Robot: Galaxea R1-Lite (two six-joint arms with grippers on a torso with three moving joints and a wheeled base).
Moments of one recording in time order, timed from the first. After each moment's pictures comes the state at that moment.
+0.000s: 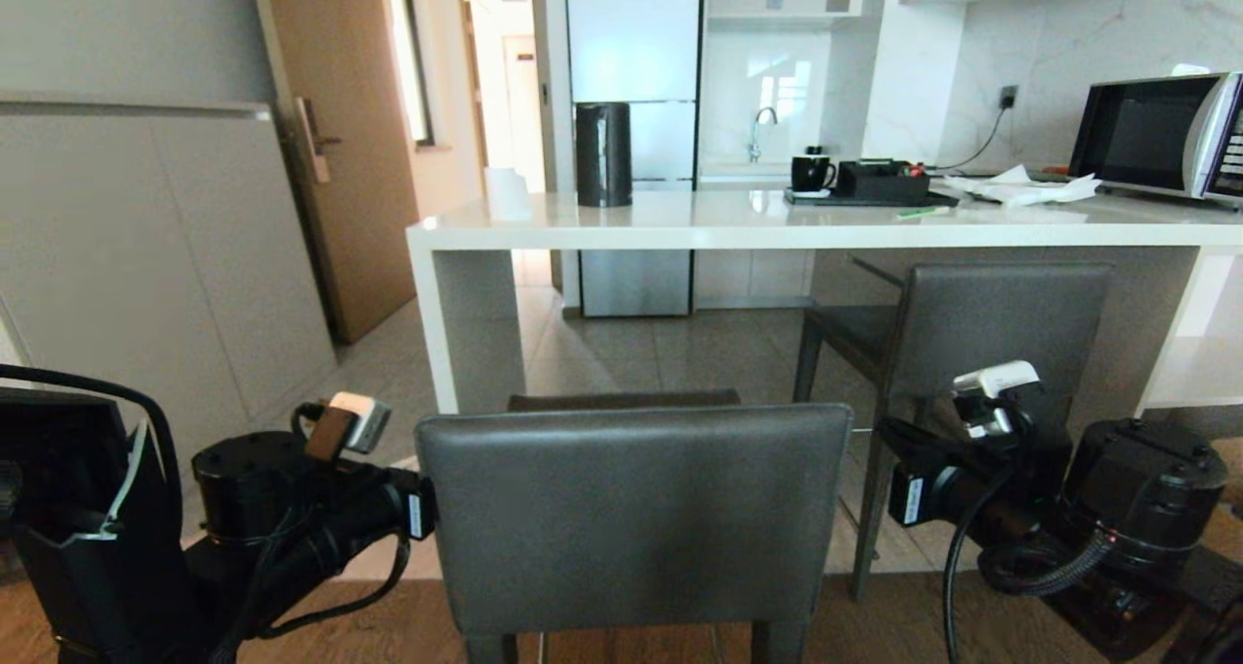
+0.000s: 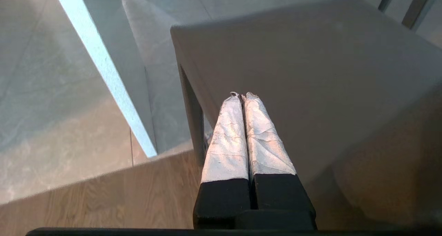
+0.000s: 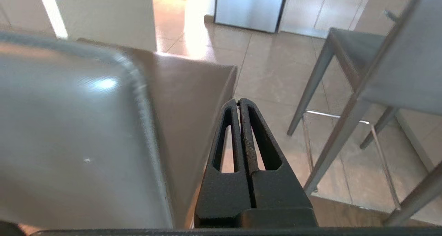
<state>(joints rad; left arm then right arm) -0.23 2.05 -0.28 -1.52 -0.12 -0.01 0.42 1.79 -0.24 -1.42 -0.18 -0.07</state>
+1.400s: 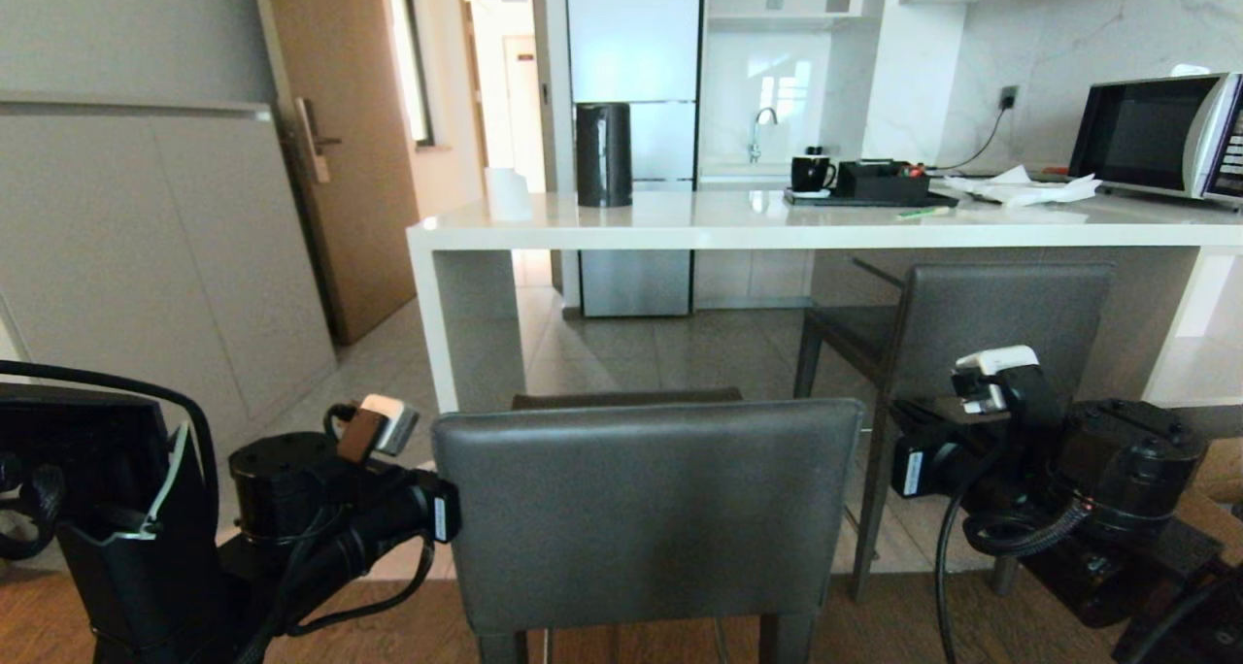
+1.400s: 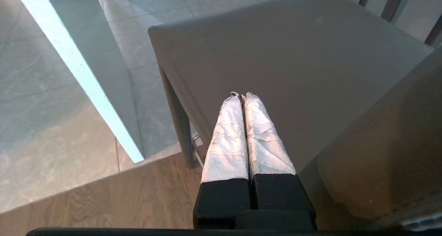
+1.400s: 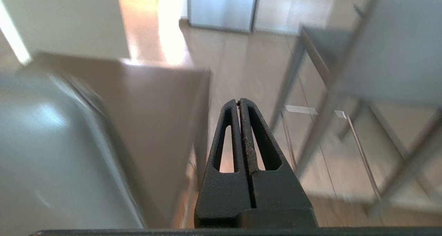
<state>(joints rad) -0.28 2.09 -0.31 -1.52 -0.11 -0.02 0.35 1.83 -0.28 -1.42 -0.22 -0.07</state>
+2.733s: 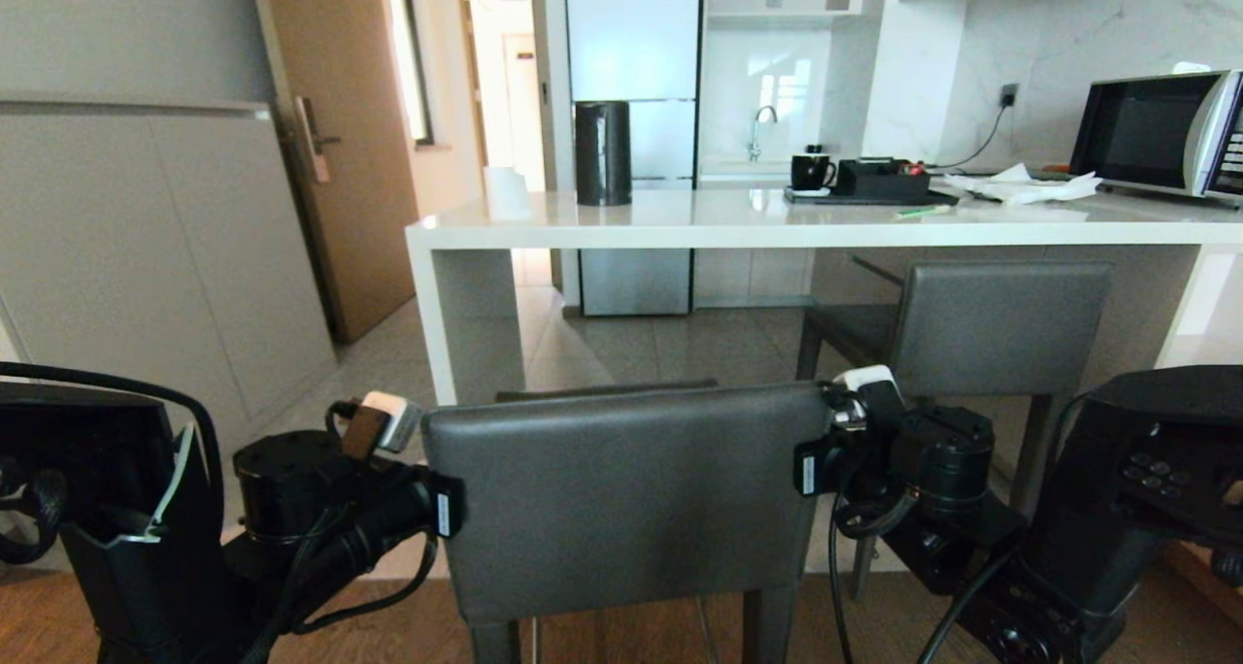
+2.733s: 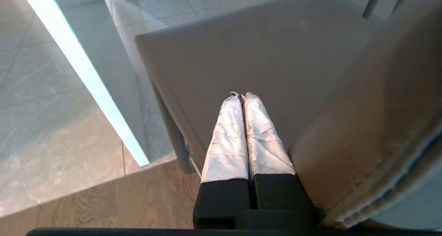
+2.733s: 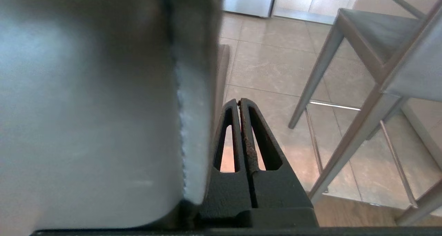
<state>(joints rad) -0.33 2.08 -0.31 -1.52 -0.11 -0.02 0.48 2.14 -0.52 -1.46 -0.24 -0.05</state>
